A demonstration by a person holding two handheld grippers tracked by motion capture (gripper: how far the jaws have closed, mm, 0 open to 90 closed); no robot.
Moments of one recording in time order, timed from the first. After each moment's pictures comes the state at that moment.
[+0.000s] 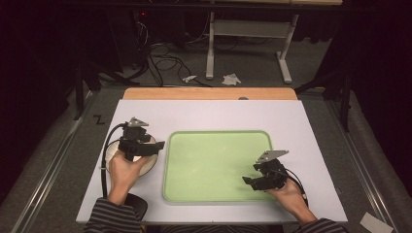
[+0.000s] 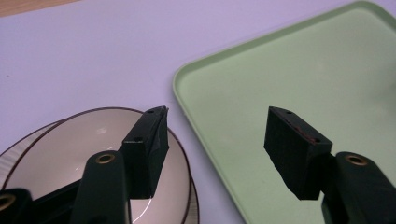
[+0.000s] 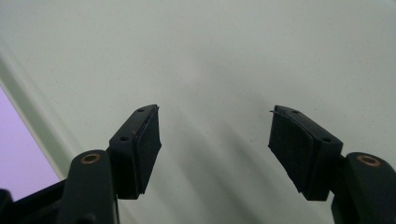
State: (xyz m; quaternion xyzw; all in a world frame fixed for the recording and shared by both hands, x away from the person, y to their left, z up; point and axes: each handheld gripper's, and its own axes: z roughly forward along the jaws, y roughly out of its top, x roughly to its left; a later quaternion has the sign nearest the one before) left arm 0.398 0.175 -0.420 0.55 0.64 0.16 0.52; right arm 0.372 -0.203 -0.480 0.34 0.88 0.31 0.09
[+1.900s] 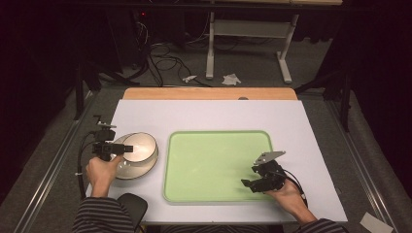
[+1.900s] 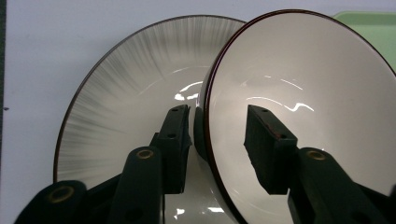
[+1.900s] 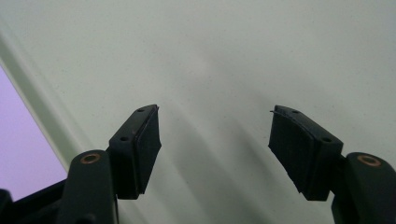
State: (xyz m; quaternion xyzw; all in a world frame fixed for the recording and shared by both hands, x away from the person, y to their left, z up) left arm 0.431 0.277 -0.481 0.44 0.78 0.13 0.42; right arm 0.370 -0.199 -0.483 0.33 0.89 0.30 0.08
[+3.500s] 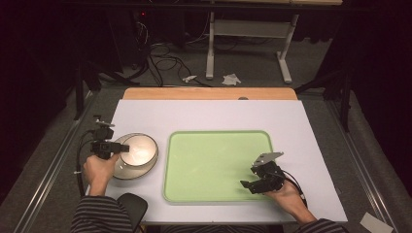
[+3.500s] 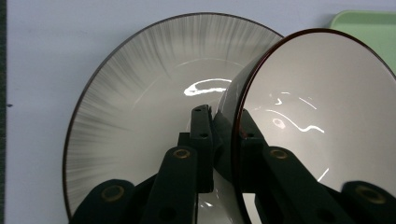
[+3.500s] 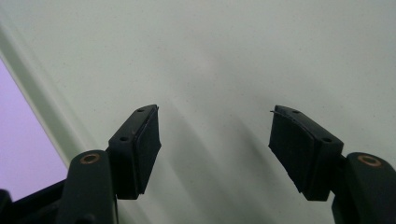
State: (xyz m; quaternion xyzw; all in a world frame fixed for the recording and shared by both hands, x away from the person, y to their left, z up) left arm 0.434 0.282 -0.476 0.45 0.78 0.13 0.41; right arm 0.369 -0.196 -0.485 0.32 0.90 0.29 0.08
